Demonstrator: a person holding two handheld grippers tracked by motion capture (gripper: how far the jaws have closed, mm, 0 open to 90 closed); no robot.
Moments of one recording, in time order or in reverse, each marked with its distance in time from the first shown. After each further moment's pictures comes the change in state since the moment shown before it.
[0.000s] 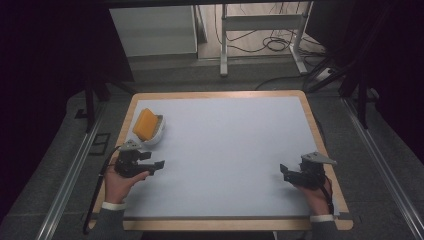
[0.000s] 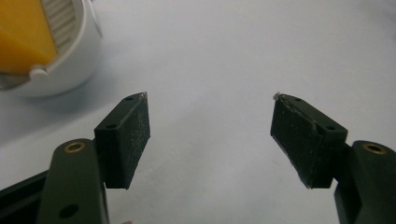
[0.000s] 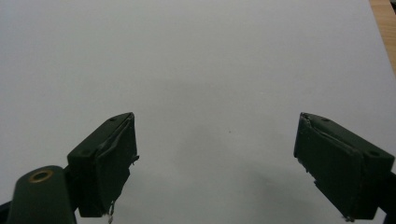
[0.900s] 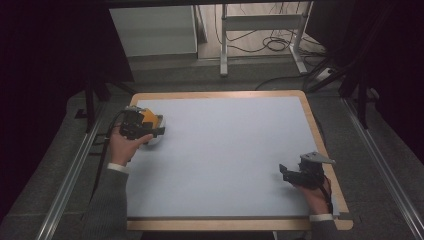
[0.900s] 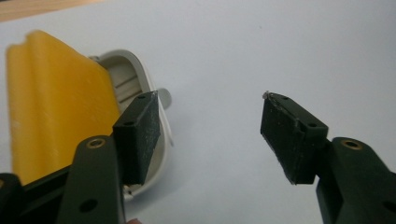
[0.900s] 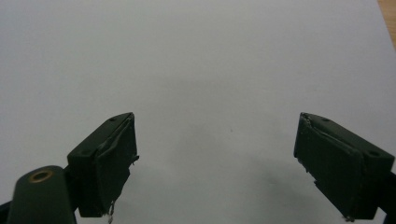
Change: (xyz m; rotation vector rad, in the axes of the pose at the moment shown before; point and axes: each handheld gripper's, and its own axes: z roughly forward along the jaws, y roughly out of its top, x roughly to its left) left arm 0.037 0.092 0.016 0.028 0.078 -0.051; right arm -0.001 -0.001 0.004 0.009 0.005 0.000
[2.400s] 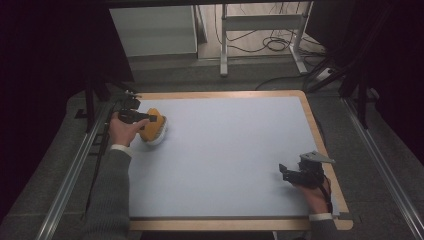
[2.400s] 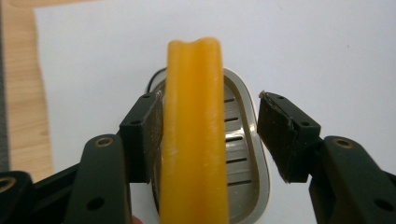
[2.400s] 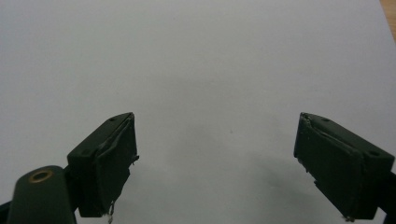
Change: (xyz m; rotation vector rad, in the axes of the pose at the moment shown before) left arm 0.053 0.037 0.026 0.089 0.183 -0.144; right arm 0.000 0.000 0.002 0.003 0.001 0.004
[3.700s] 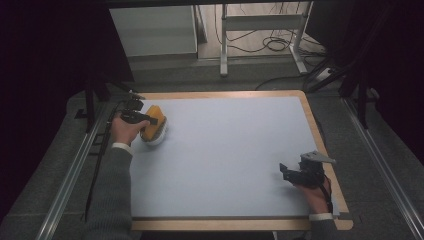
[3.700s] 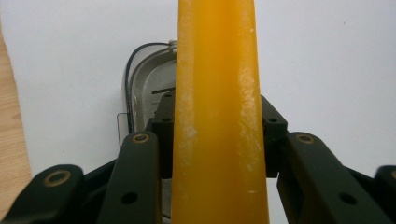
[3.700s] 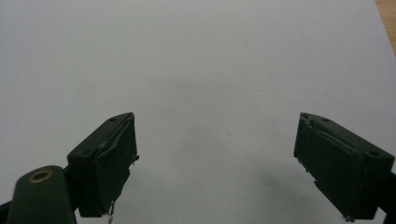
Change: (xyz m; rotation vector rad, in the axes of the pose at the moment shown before) left arm -0.003 0.002 0.012 0.118 -0.075 -0.015; right arm -0.001 0.001 -0.002 -0.007 -0.001 0.008
